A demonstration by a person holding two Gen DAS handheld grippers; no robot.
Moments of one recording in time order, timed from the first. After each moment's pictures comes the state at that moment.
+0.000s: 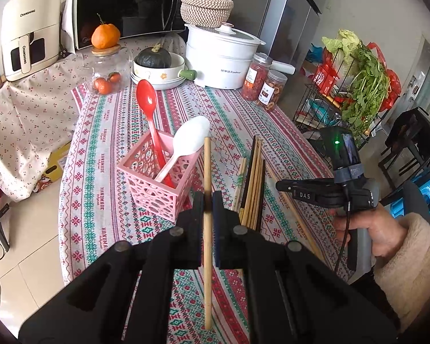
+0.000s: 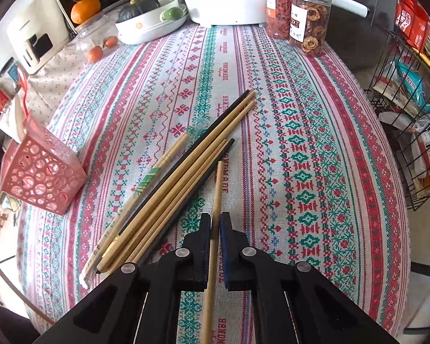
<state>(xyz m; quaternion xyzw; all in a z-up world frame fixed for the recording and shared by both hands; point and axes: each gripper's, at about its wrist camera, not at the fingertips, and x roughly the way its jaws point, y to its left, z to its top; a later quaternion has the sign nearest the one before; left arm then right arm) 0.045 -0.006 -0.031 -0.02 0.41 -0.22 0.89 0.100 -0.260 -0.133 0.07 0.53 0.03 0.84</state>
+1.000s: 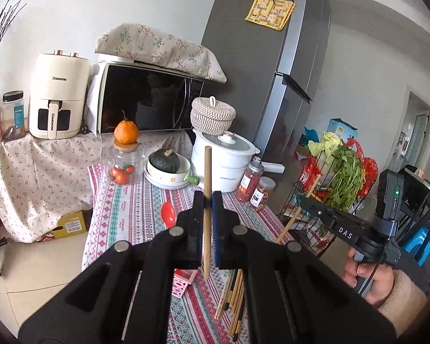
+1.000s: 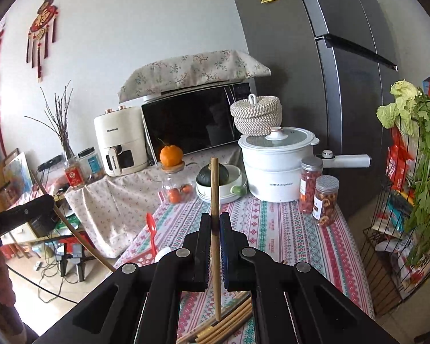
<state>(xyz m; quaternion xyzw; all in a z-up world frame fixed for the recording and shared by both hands) 0.027 0.049 0.064 -0.11 0.20 -0.20 0.95 0.040 -0.225 0.053 0.06 0.22 0.10 0.97</state>
